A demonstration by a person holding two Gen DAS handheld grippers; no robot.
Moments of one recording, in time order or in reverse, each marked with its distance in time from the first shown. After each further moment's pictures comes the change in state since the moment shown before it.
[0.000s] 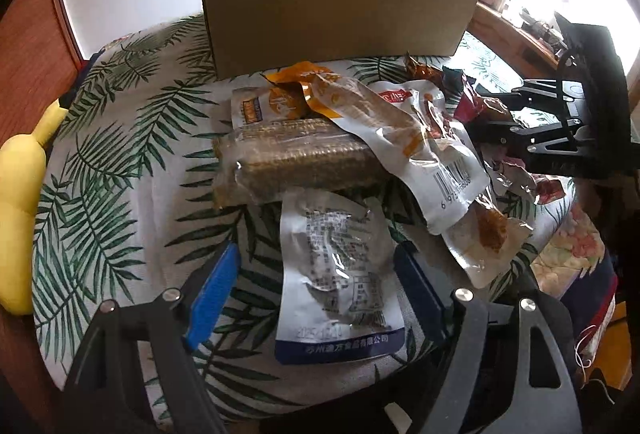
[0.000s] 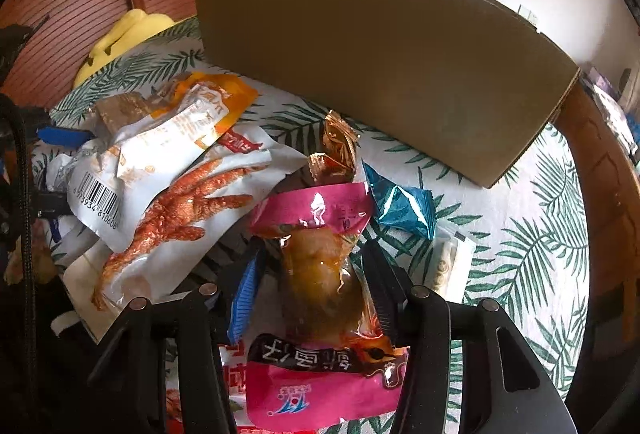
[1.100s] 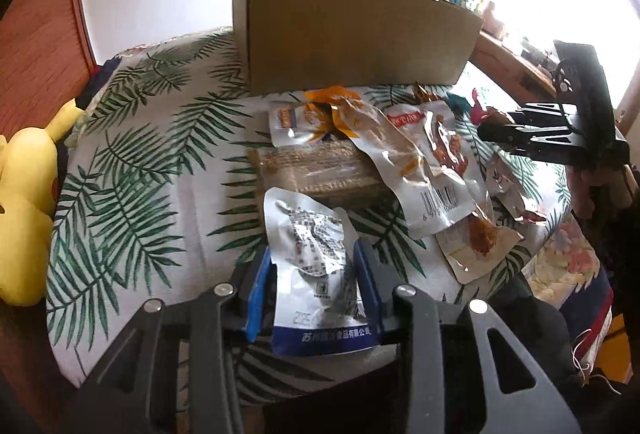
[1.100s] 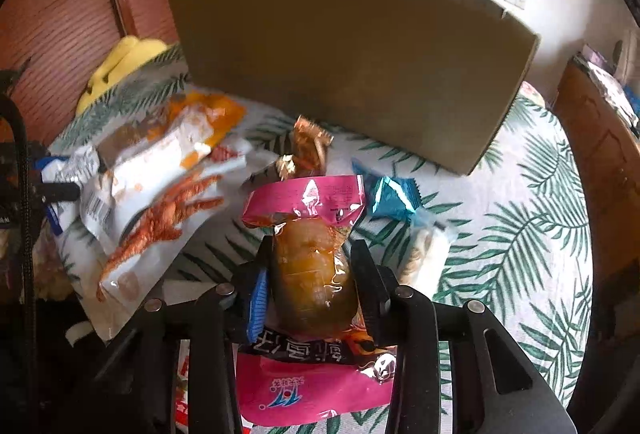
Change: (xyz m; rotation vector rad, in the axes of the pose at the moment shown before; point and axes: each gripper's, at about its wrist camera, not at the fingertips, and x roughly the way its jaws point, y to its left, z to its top) left arm -0.030 0.024 -0.016 -0.058 -0.114 -0.015; right arm -0.025 -0.028 -0.007 0.092 -0.058 0.026
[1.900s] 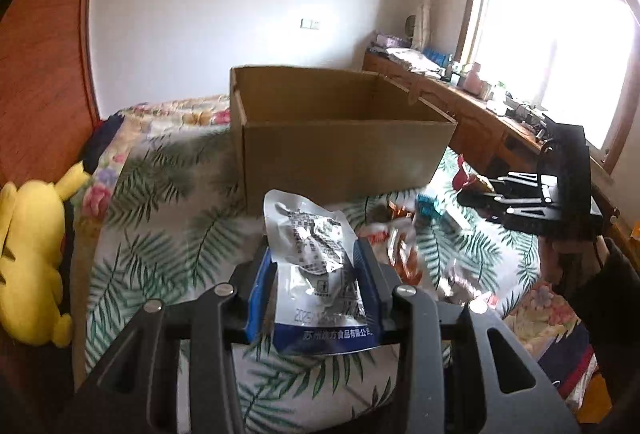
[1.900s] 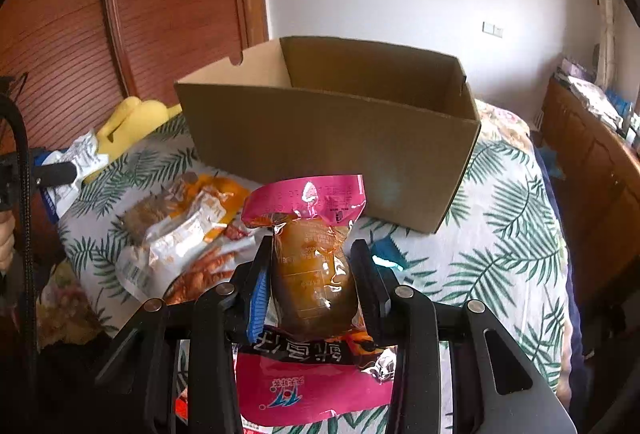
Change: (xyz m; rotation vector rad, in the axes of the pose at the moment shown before) left arm -0.063 -0.013 0.063 0.003 -0.237 -0.043; right arm -0.049 -0.001 0.025 0.046 -0.173 -0.023
